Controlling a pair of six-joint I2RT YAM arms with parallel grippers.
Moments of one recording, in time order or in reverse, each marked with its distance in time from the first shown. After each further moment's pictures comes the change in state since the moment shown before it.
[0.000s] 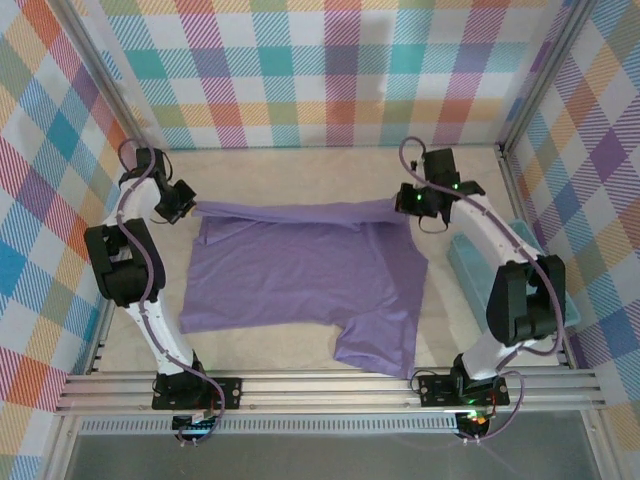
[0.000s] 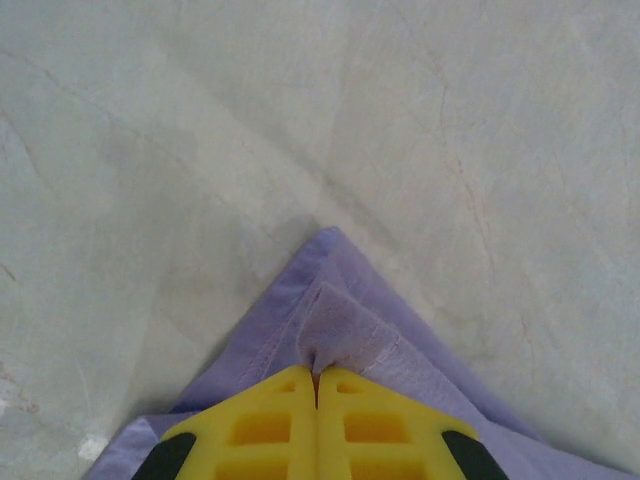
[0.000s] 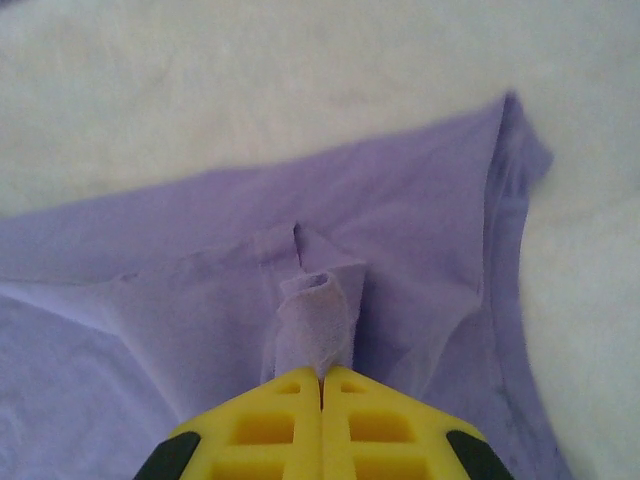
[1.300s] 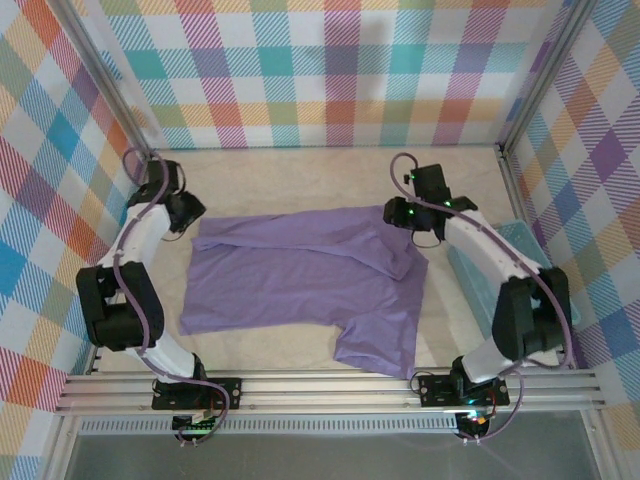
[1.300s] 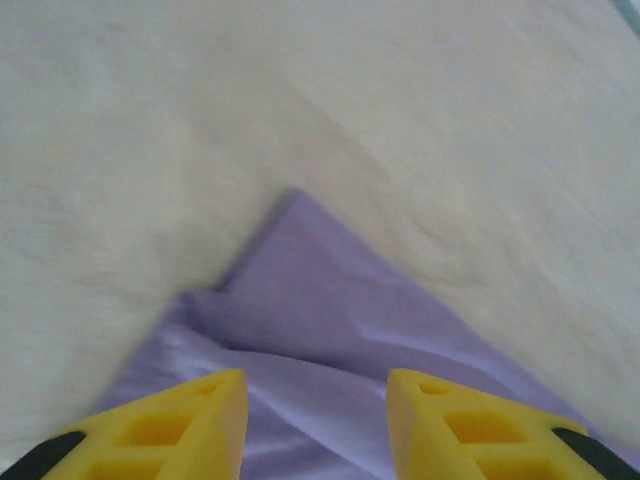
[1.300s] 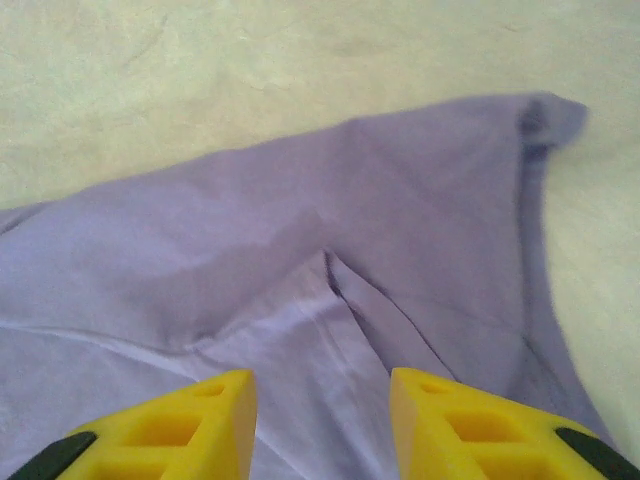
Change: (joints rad) left arm -0.154 -0.340 -0.292 0.097 -0.201 -0.048; right arm 0.089 -0.028 -0.069 0.050 0.072 0.049
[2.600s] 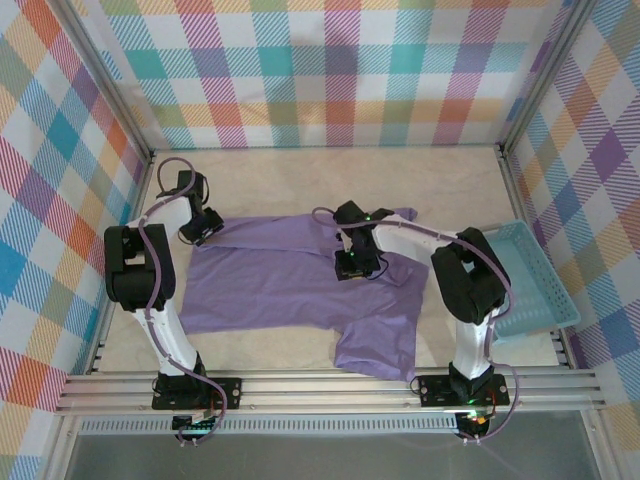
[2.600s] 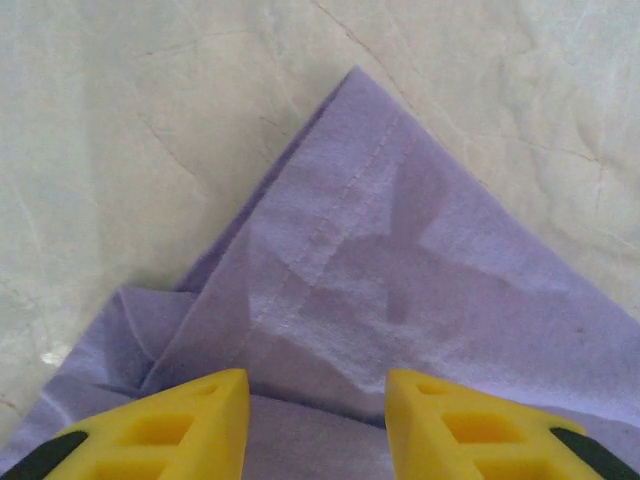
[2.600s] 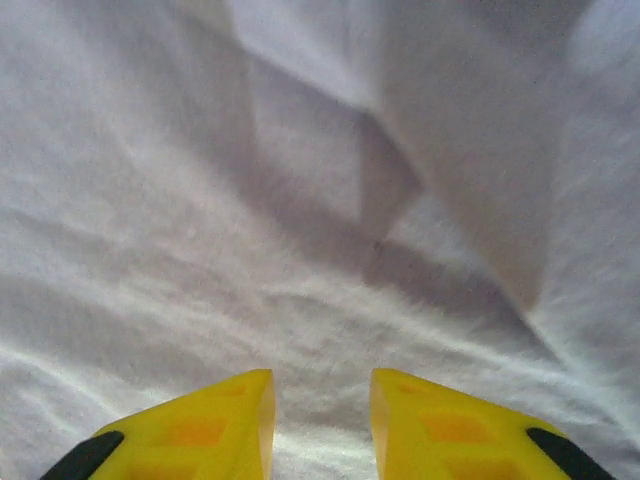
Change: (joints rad) left arm -0.013 0.278 0.041 -0.017 -0.018 0.010; right arm 0.343 0.311 0.084 -0.277 -0.051 -0.011
